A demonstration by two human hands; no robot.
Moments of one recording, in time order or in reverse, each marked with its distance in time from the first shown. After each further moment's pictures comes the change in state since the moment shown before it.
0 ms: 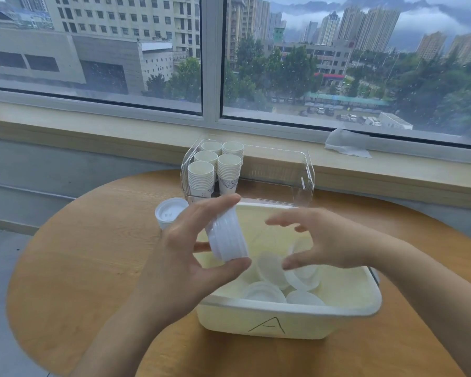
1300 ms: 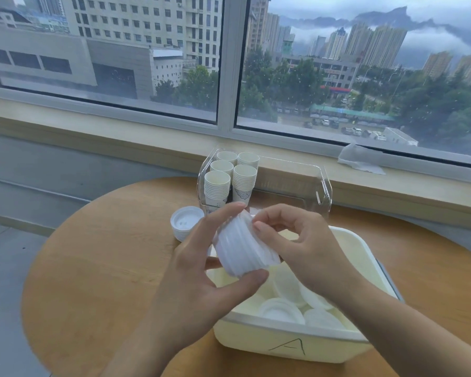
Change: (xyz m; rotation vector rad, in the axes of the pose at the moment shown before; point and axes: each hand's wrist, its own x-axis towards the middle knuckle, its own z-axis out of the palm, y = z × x) left_hand -0.010 -0.006 -0.010 -0.139 0.086 -0.095; right_hand 0.024 -0.087 0.035 0.671 0.522 -0.066
